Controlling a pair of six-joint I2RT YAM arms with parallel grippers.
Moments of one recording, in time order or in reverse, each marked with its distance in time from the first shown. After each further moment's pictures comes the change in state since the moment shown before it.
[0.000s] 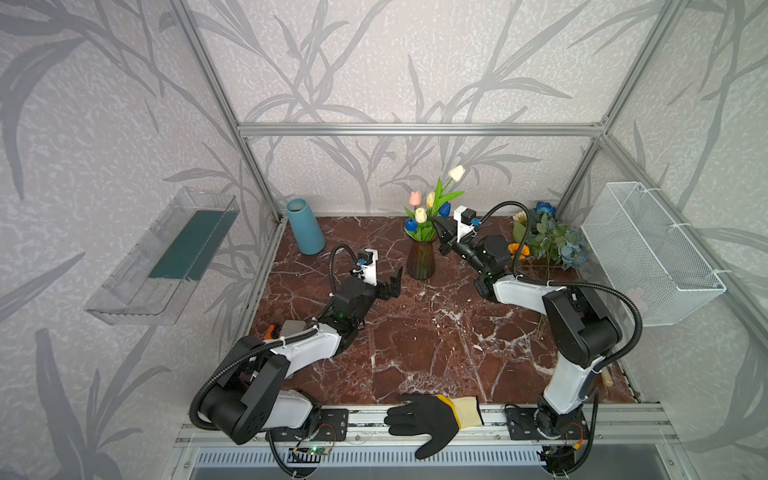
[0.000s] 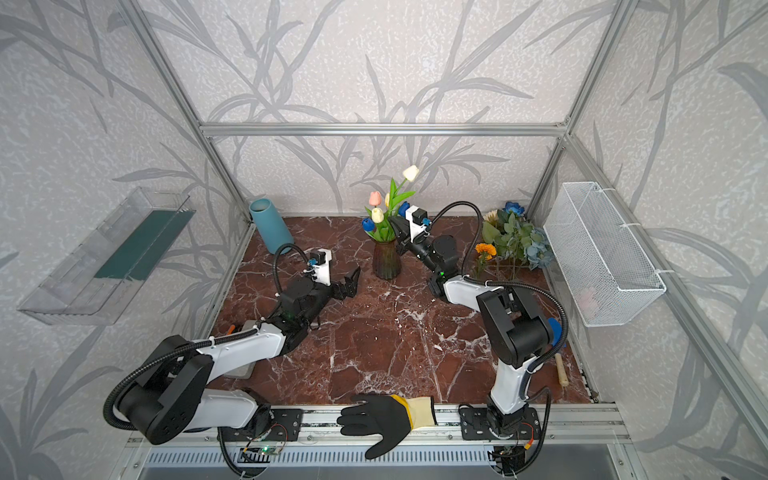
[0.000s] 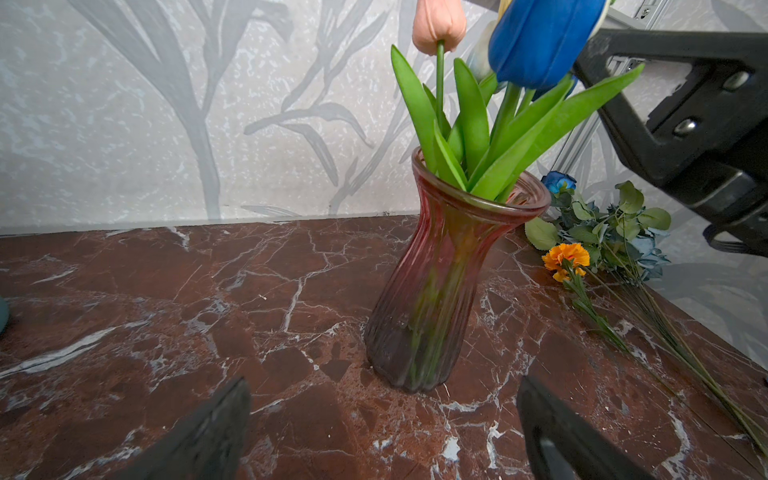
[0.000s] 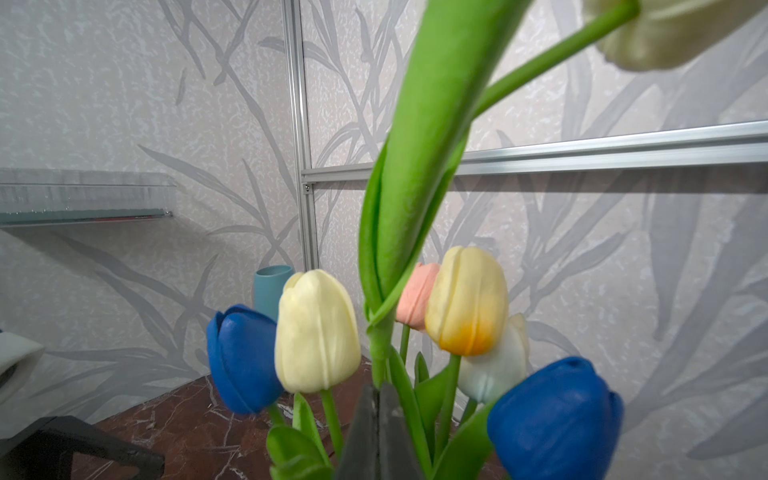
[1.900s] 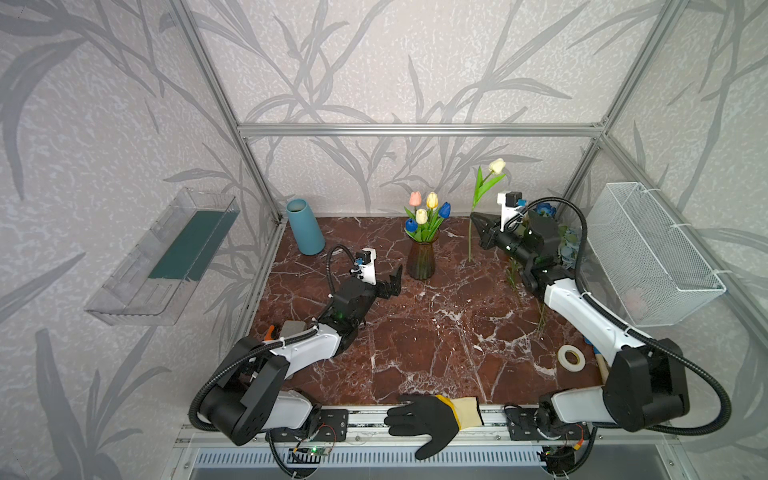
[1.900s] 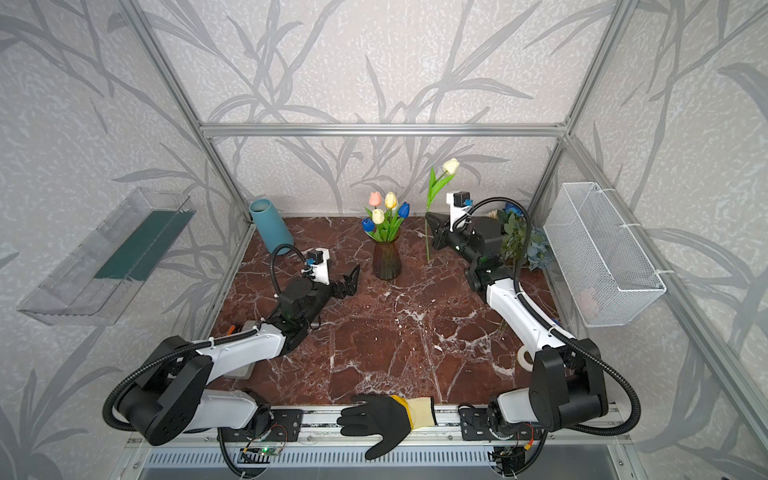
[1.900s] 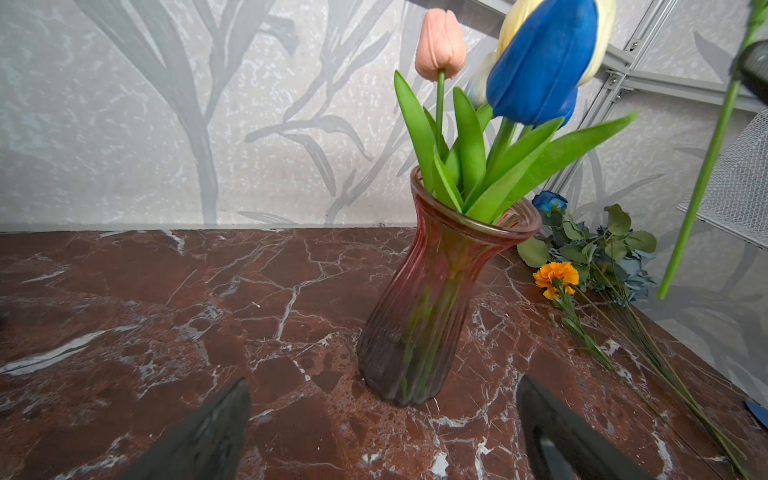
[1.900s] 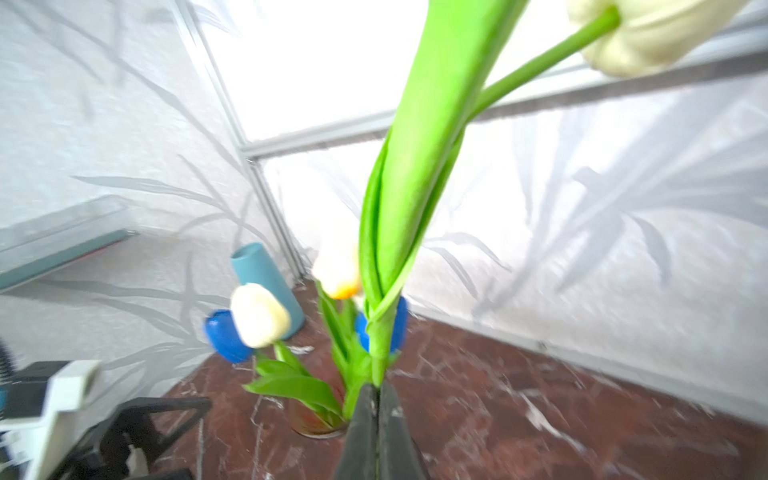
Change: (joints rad) left arm 0.000 -0.008 0.000 0.025 -0.002 -0.043; right arm -0.183 -0.428 -0.032 -0.590 -0.108 0.153
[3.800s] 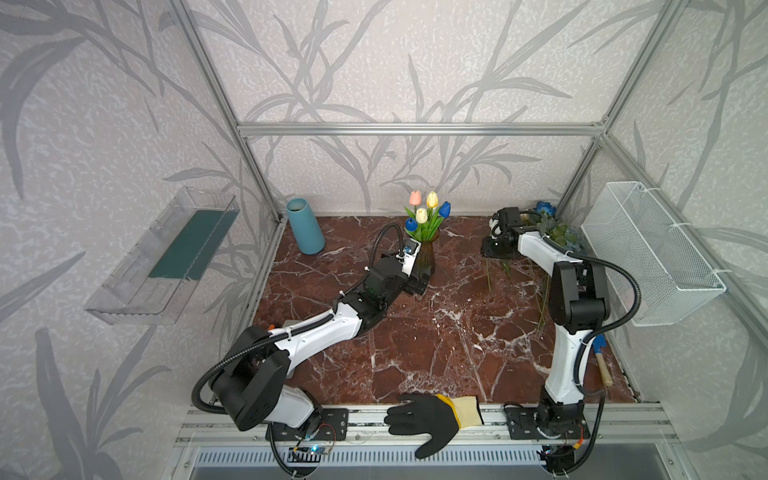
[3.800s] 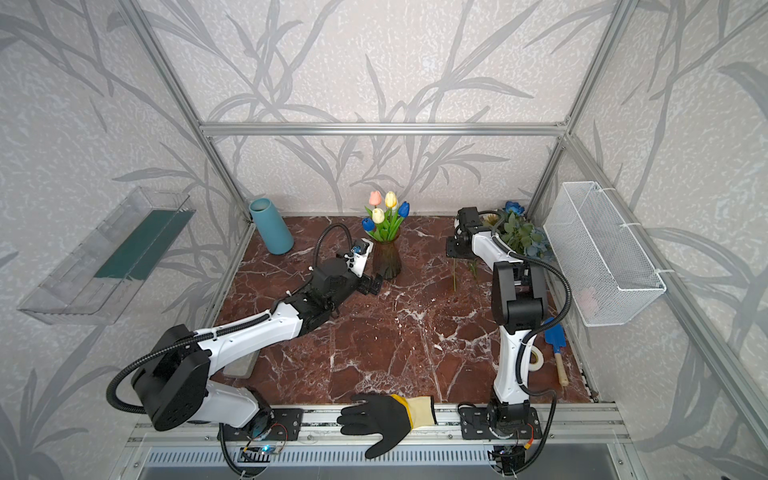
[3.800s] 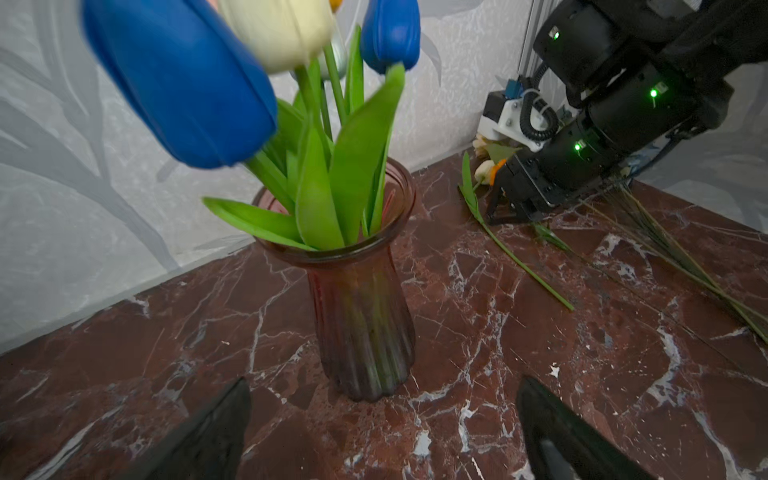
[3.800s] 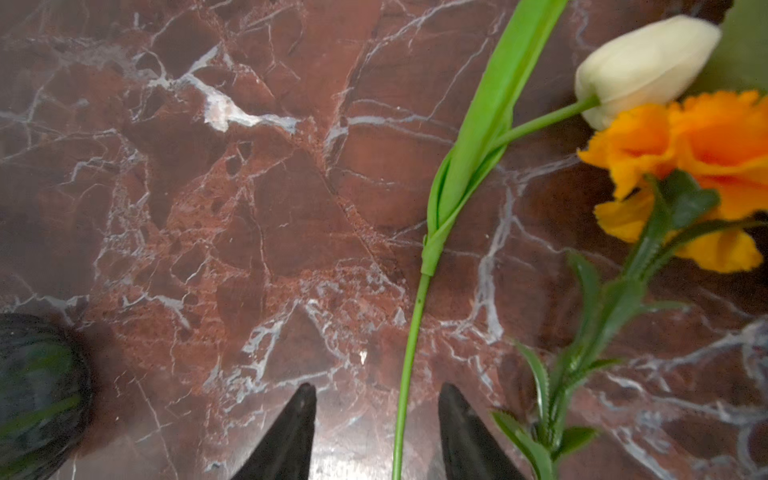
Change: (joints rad) left arm -0.187 0.098 0.372 -0.504 -0.066 0.273; right arm -0.158 0.713 0.663 -1.078 0.383 -0.093
